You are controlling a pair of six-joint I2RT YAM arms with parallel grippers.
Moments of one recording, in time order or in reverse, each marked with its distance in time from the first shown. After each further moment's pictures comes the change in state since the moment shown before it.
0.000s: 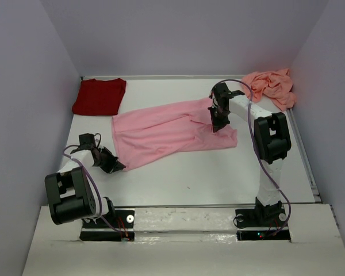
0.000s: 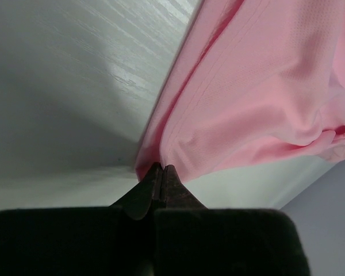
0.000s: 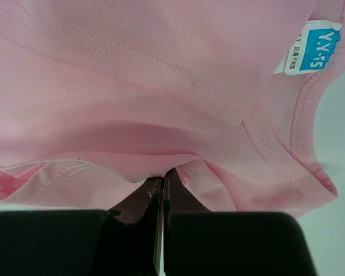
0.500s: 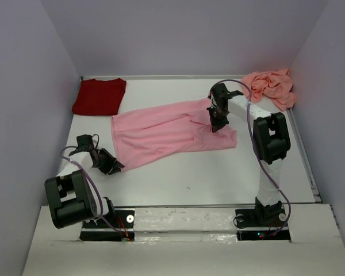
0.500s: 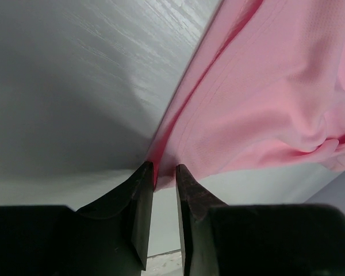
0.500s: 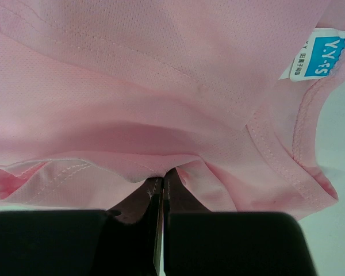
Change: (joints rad) left arm 0.034 -0.033 -0.002 -0.032 -0.035 0.024; right arm 0.012 0.000 0.000 0.000 0.001 0.000
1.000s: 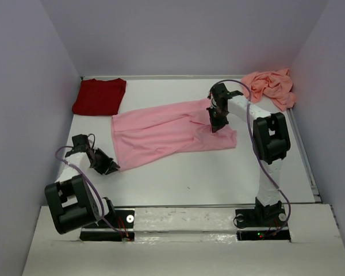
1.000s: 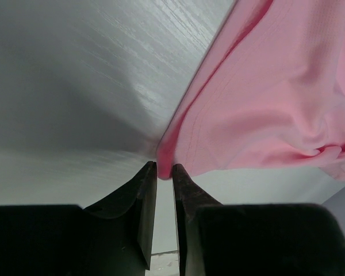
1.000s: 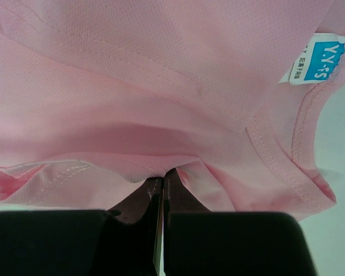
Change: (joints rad) left arm 0.047 -0.057 0.030 -0.082 -0.042 0.038; right arm 0.005 0.000 0.000 0.000 0.001 0.000
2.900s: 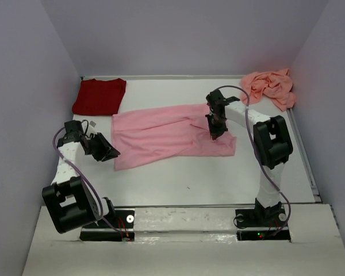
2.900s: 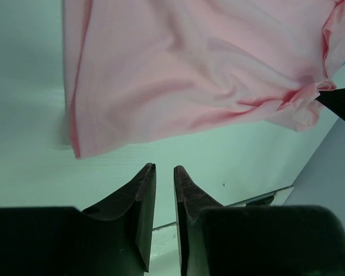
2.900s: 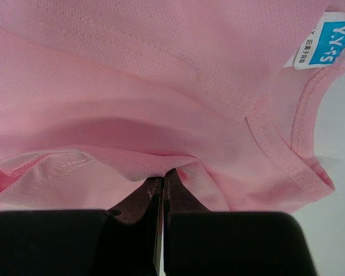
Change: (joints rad) left arm -0.014 0.027 0.243 -0.159 0.212 0.218; right arm 0.071 -0.097 -0.143 -0.004 0.106 0.102
